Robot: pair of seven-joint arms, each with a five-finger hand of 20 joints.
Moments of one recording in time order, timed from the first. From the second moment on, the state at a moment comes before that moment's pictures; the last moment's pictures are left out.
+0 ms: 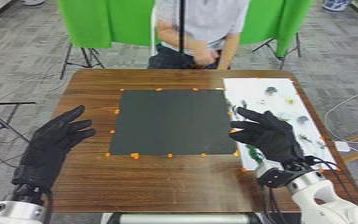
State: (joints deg) left arm 144.8 -55.7 -104.5 -139.5 49.3 14.2 10.8; right arm -121.6 -71.6 95.8 -125.5 -51.4 -7.5 9.4
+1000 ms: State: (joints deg) left arm 144.8 -55.8 -104.5 -139.5 49.3 14.2 10.4; right arm -121.6 -71.5 96.0 -125.5 -51.2 -6.8 9.3
